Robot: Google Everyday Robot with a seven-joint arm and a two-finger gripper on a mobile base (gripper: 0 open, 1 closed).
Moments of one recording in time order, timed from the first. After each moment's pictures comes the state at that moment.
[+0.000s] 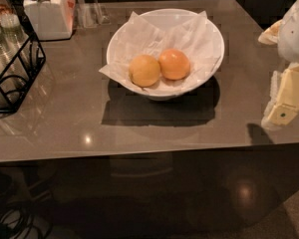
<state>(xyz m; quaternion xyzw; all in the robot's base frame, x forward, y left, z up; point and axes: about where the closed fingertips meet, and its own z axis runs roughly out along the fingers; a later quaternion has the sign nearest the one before) 0.438 -0.217 0.976 -0.60 0.78 -0.03 0.16</state>
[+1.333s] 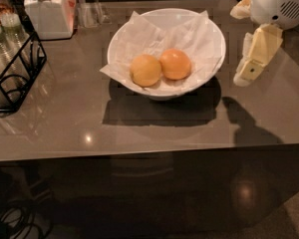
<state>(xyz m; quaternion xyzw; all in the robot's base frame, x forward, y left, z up) 0.523 -0.188 0.992 -0.63 0.75 0.02 0.22</state>
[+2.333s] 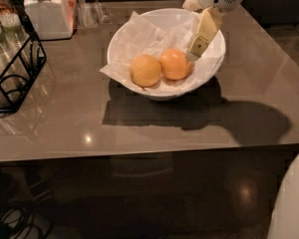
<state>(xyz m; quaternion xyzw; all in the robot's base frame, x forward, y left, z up) 0.609 -0.105 0.984 -0.65 0.71 0.12 0.24</state>
